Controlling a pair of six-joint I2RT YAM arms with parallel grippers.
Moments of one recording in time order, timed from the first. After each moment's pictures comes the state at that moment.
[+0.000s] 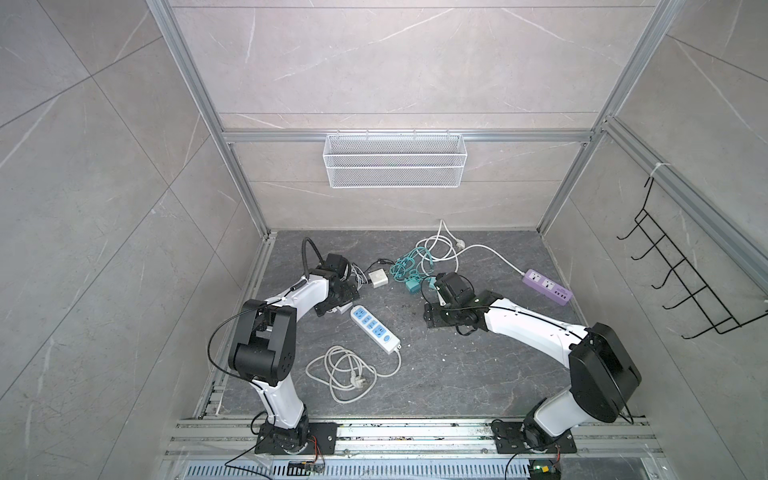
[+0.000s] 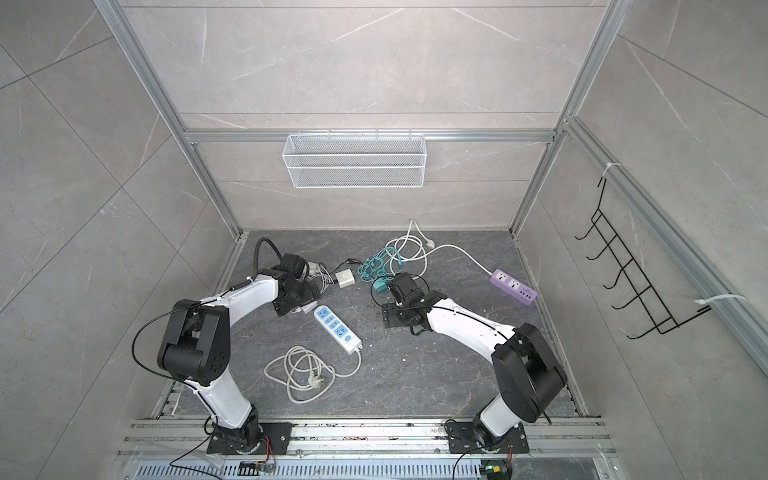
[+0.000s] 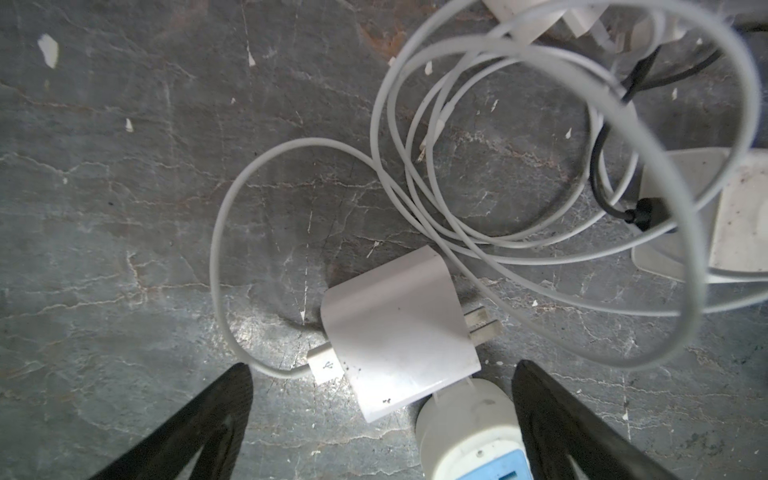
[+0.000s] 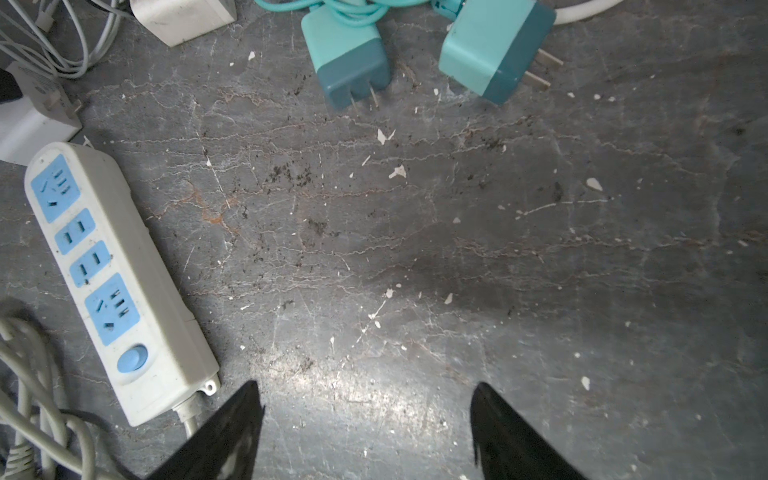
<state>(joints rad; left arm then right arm) -0.27 1.77 1.17 -0.62 -0.10 -0.65 0.65 1.58 1.05 -0.52 0.06 0.45</state>
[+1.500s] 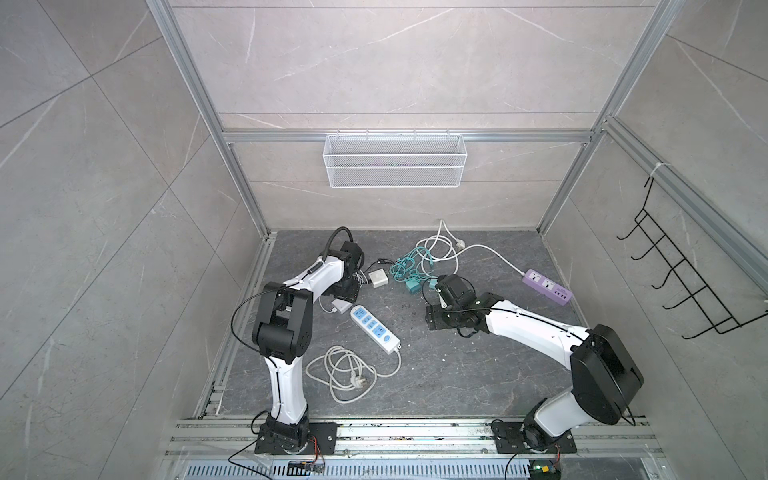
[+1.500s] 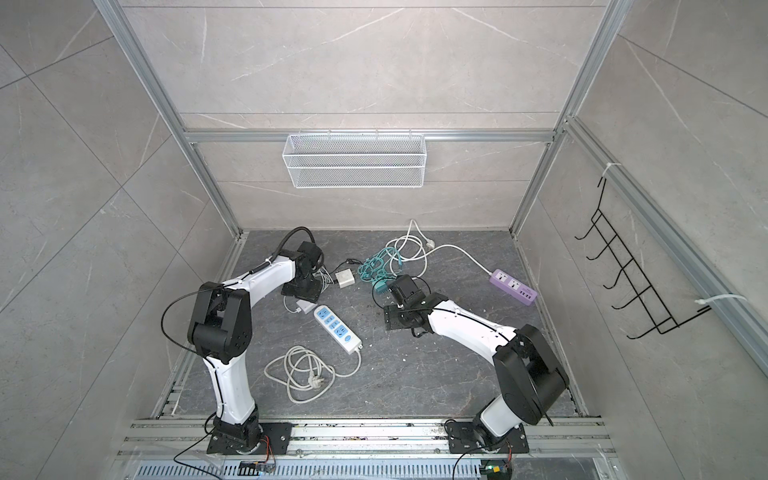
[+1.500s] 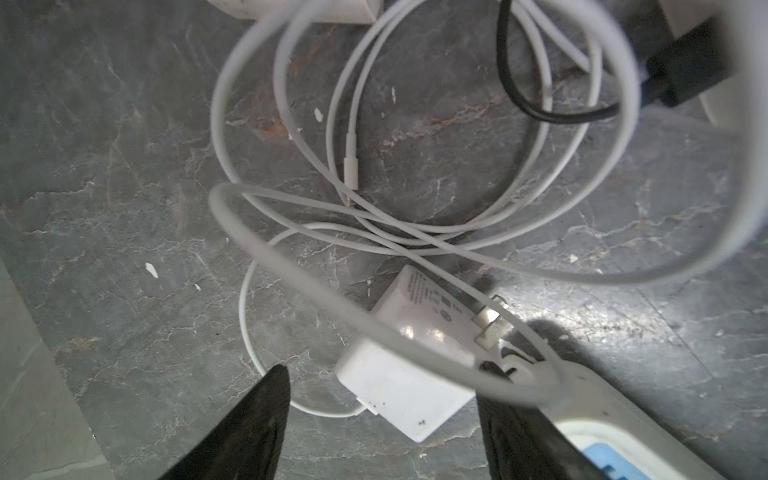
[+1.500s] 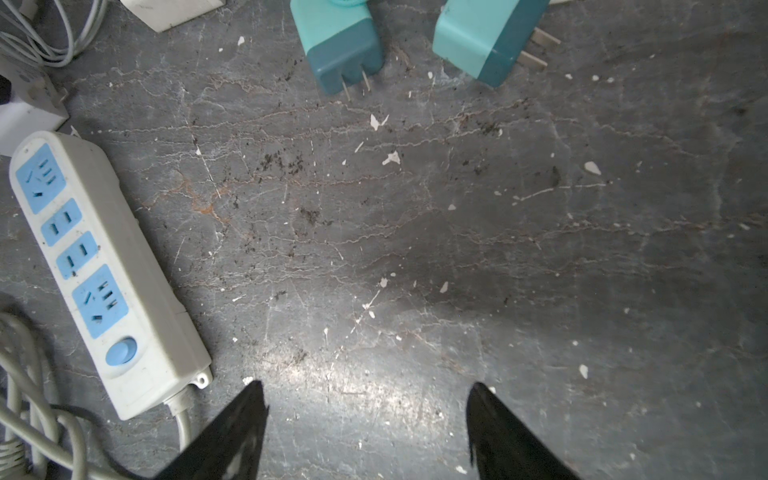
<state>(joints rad) -0.33 1.98 1.50 -0.93 -0.24 -0.07 0.65 1.56 1.03 -0.52 0.06 0.46</state>
